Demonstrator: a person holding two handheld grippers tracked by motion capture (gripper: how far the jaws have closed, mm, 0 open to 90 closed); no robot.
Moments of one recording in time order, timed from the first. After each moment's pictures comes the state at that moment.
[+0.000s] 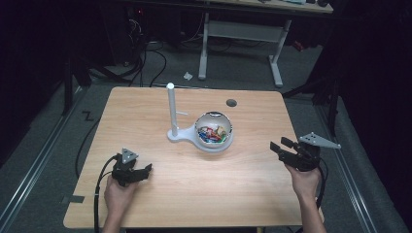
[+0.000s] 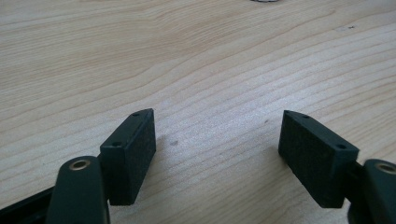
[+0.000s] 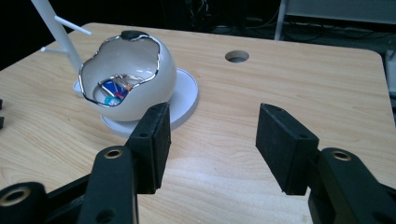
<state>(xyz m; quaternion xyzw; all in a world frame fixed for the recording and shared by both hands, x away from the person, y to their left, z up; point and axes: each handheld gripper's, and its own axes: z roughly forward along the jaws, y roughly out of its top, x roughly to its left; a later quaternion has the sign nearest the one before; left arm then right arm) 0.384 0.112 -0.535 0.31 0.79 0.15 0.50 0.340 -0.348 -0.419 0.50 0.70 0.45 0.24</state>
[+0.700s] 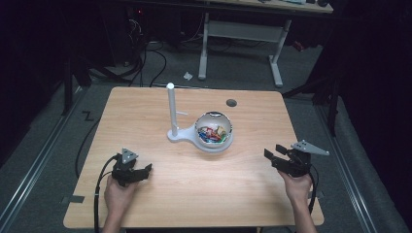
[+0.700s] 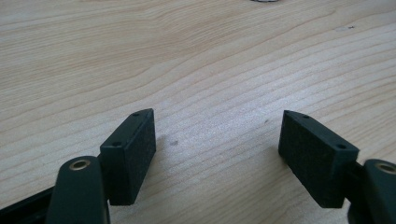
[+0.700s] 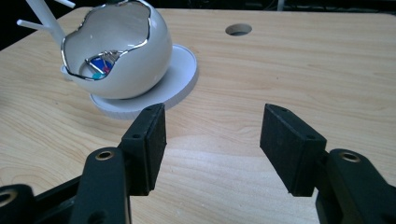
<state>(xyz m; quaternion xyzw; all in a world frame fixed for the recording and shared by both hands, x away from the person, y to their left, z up) 0.384 0.112 -0.535 0.32 0.79 0.15 0.51 0.342 -0.342 -0.457 0.52 0.69 0.44 0.23</state>
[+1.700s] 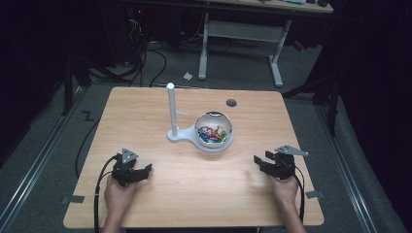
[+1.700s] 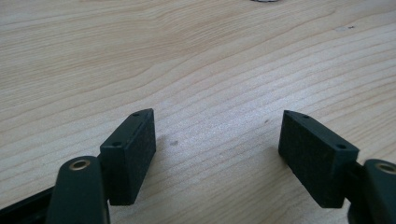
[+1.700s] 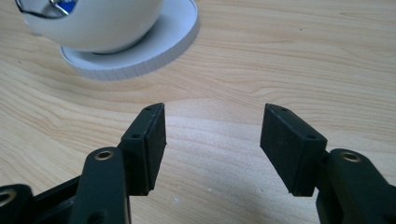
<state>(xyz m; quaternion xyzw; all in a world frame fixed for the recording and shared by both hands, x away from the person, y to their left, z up) 0.384 0.112 -0.535 0.32 0.79 0.15 0.50 0.358 -0.321 -0.502 0.53 0.72 0.39 0.21</state>
